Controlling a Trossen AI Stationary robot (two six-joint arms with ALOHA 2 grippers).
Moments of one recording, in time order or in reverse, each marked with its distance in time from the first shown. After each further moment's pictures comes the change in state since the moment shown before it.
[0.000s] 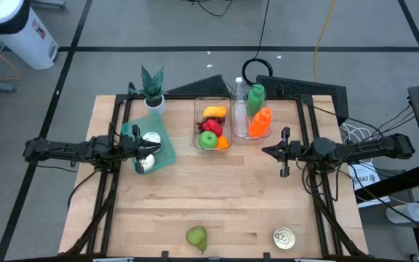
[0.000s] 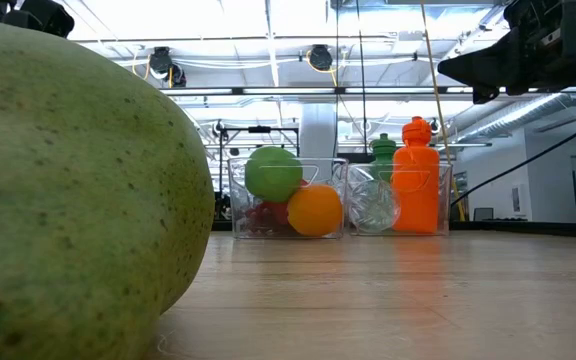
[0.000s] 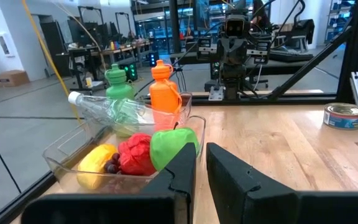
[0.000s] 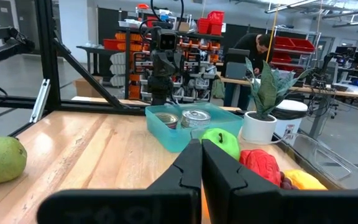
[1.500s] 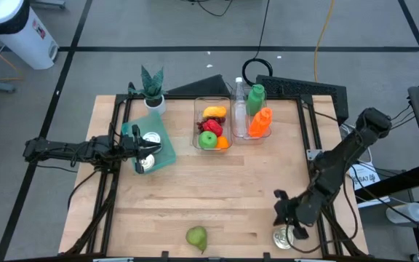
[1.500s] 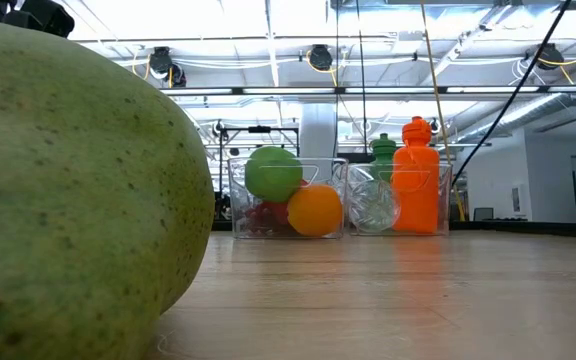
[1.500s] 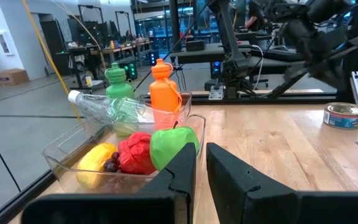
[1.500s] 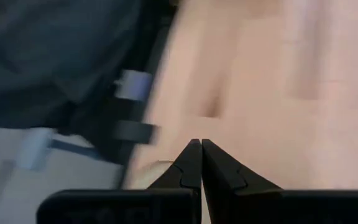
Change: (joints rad) left arm 0.000 0.000 0.000 -0.004 -0.001 -0.004; right arm 0.794 0.768 0.582 -0.641 -0.049 0.794
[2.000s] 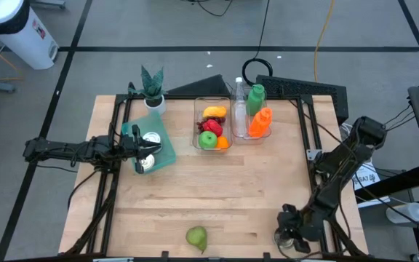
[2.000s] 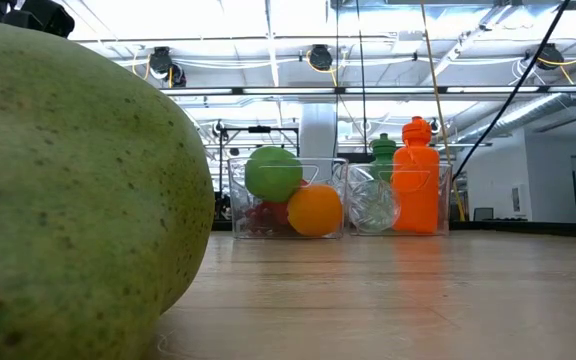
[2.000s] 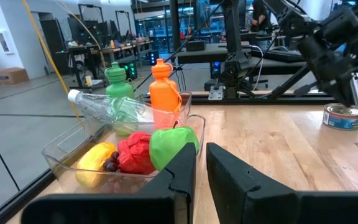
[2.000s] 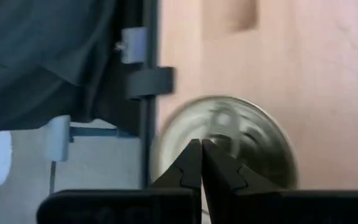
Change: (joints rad) left arm 0.000 0.000 0.000 0.000 0.000 -0.007; right arm 0.152 0.199 -0.017 0.118 -0.040 0.392
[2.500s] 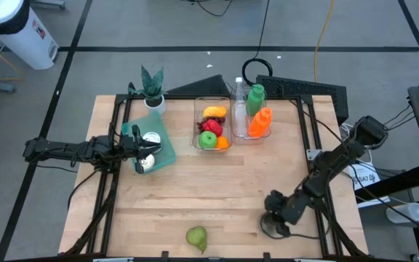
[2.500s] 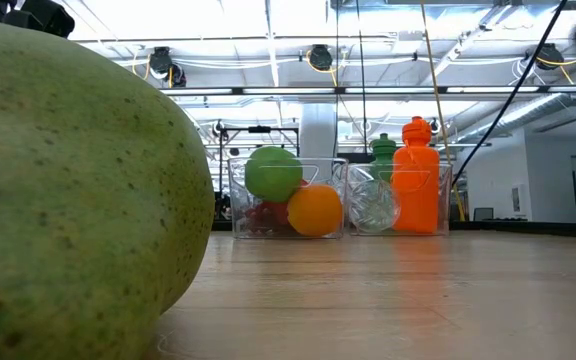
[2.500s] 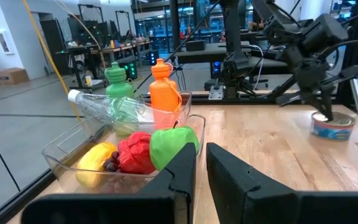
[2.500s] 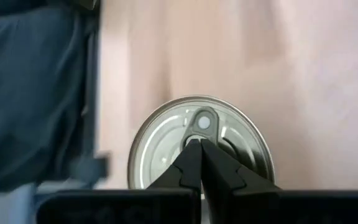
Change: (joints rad) left arm 0.000 0.000 0.000 0.000 0.000 0.003; right arm -0.241 0.010 -0.167 0.061 0.072 -0.144
